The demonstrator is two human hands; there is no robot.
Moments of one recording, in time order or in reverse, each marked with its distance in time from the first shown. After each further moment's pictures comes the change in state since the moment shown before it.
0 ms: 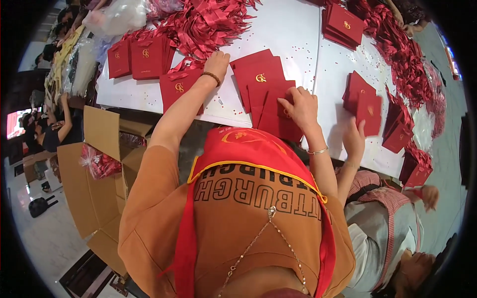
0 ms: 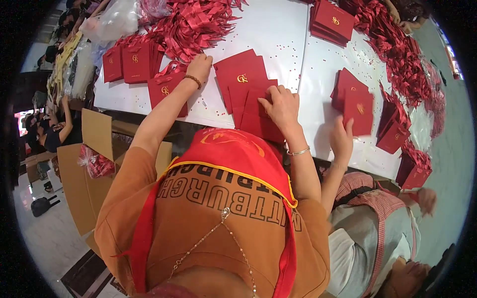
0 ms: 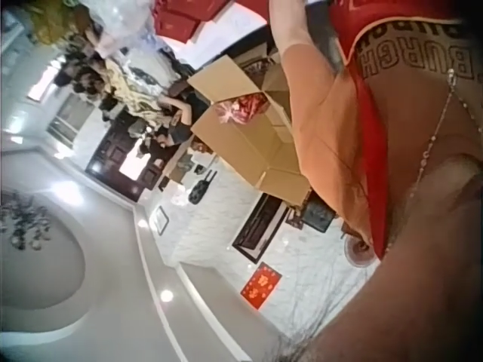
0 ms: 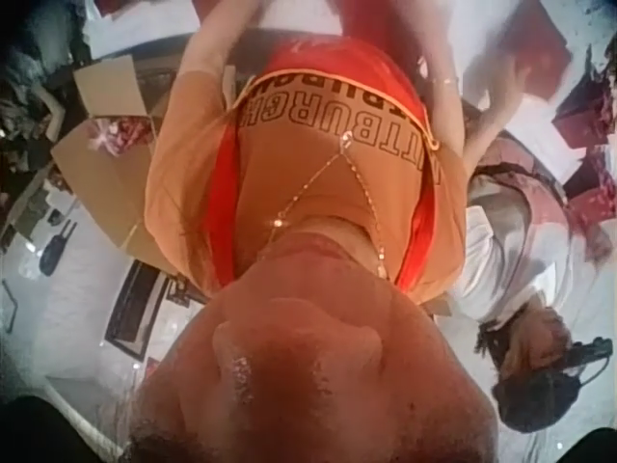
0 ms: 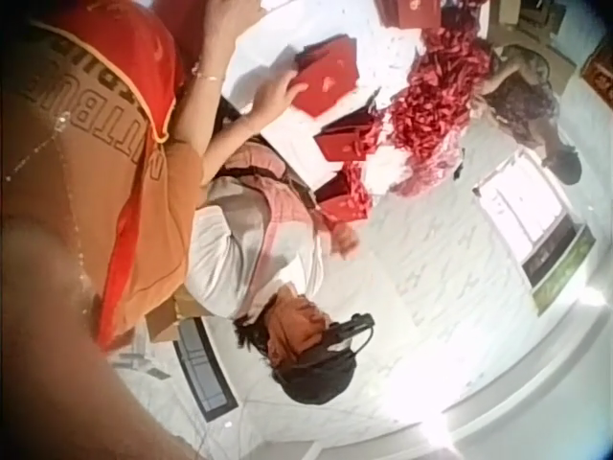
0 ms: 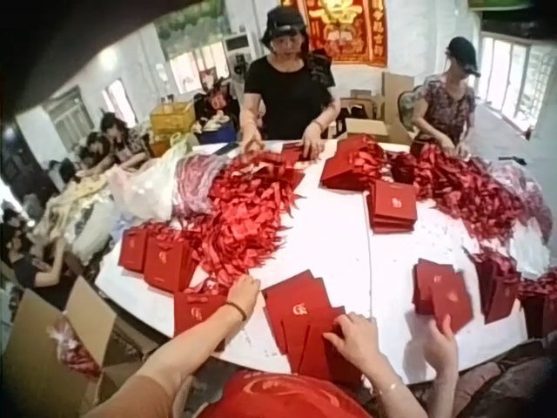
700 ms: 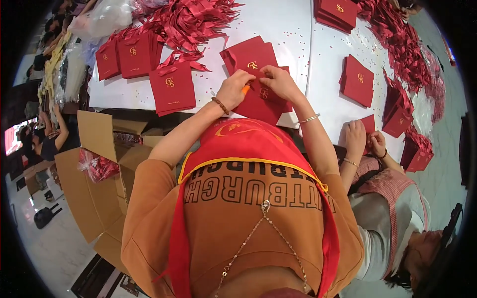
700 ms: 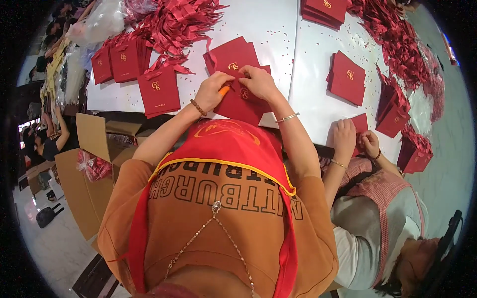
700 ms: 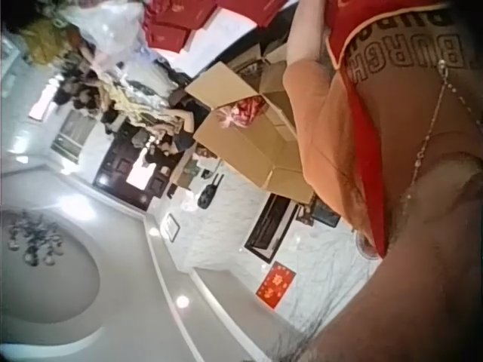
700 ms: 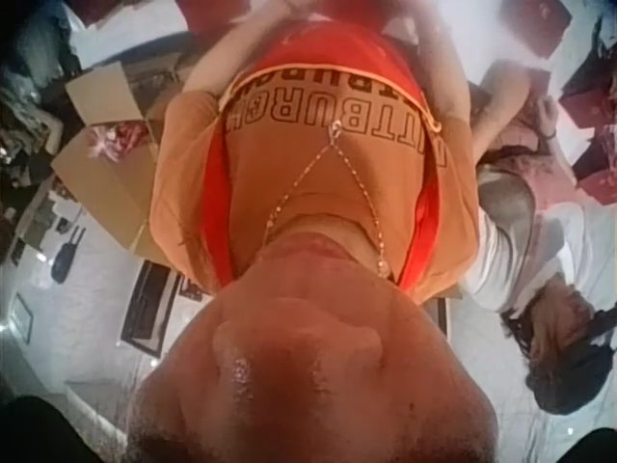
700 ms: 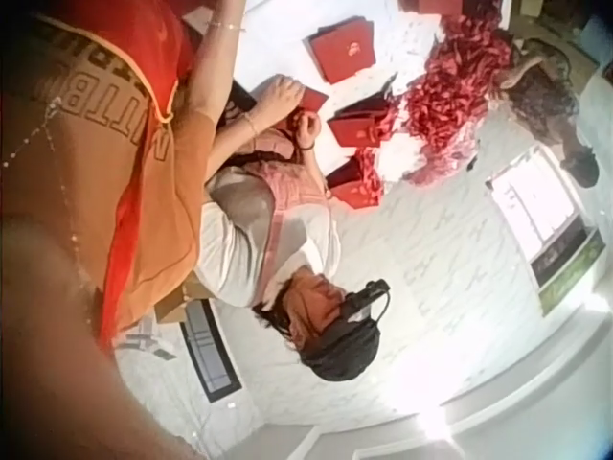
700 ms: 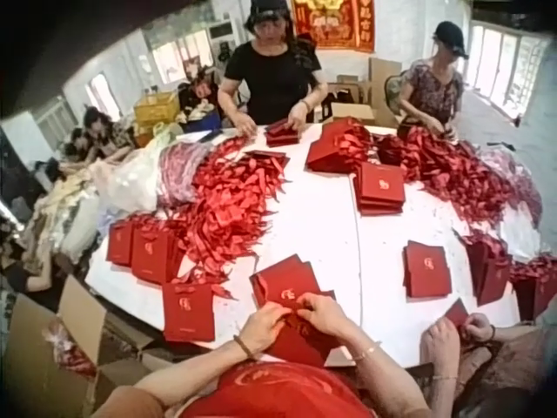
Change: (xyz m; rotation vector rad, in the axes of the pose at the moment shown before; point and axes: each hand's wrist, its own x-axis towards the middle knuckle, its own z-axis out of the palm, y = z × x) left_hand -0.065 0.106 -0.050 -0.877 0.003 0.098; right_hand 0.040 0.004 0.040 0.568 -0.321 0.151
